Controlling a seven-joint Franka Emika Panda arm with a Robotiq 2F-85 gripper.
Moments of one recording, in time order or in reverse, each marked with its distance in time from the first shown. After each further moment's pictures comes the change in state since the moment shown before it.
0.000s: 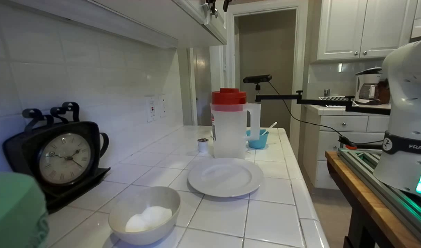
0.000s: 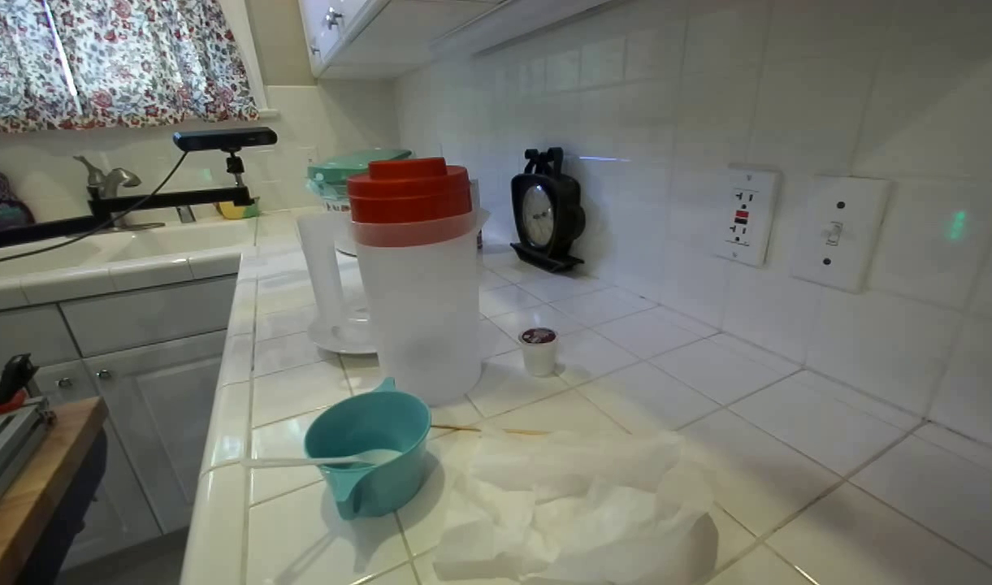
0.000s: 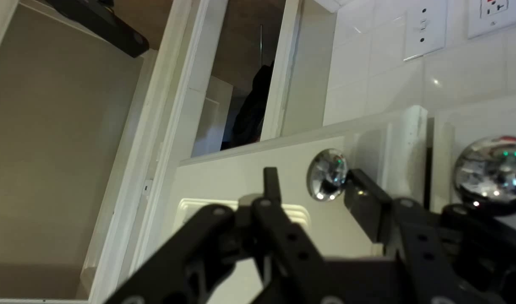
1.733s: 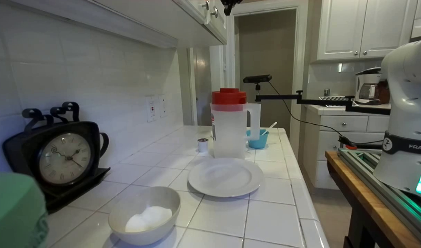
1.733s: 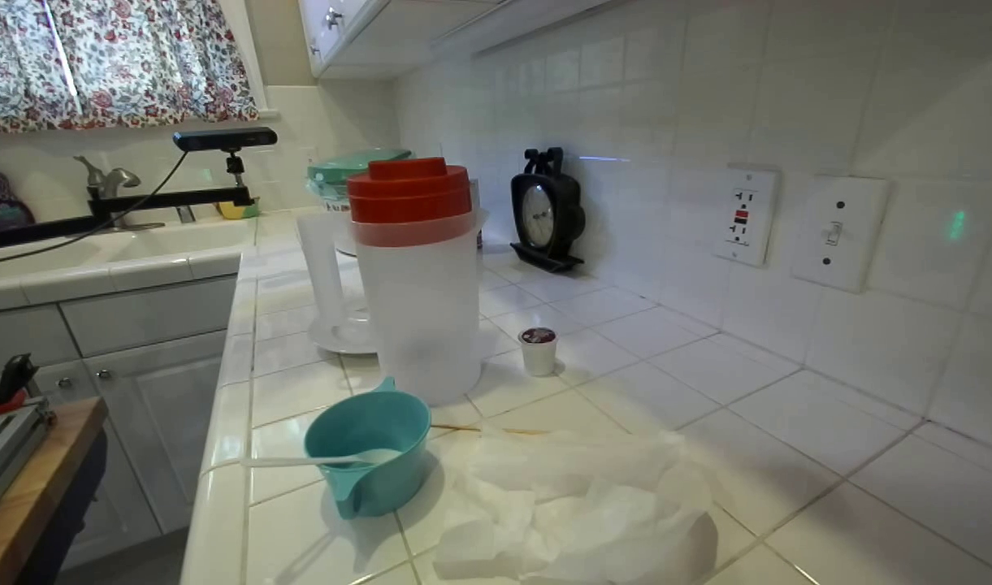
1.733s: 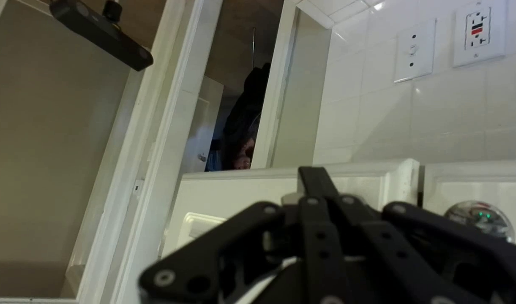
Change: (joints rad) arm 0.040 -0.121 0.001 -0.151 0.003 0.024 0.011
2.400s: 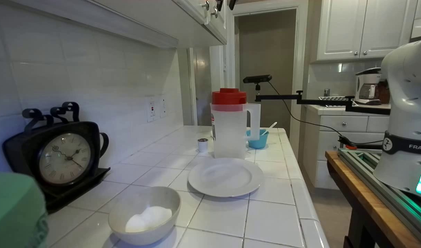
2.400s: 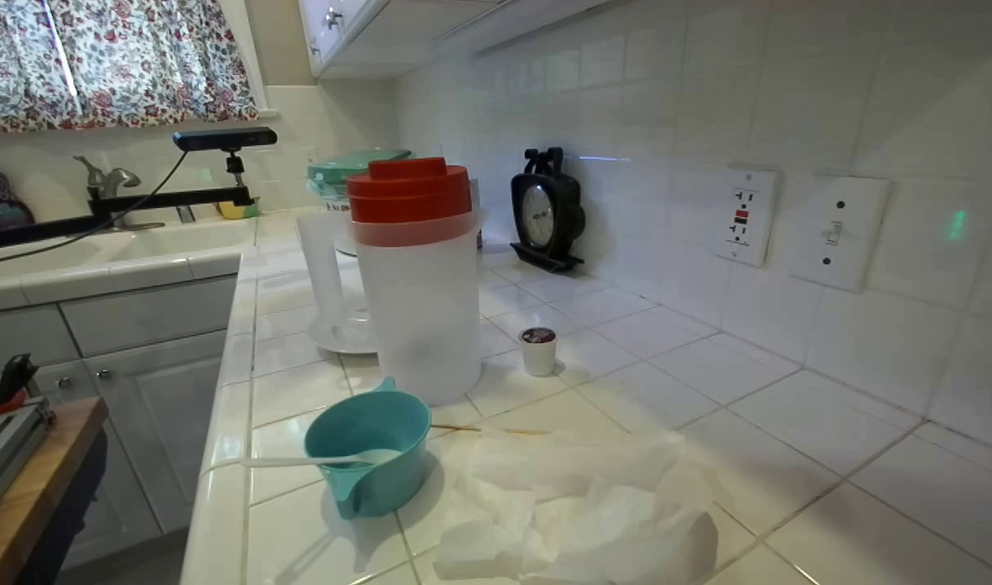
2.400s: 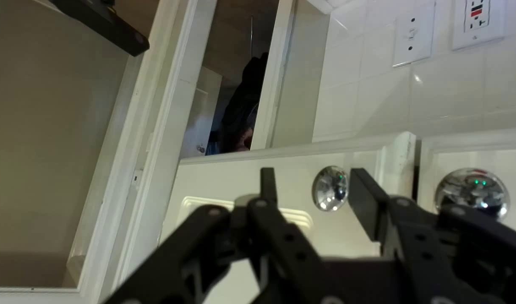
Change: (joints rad) arm -0.002 0.016 0.001 0.034 -0.021 0.001 -0.002
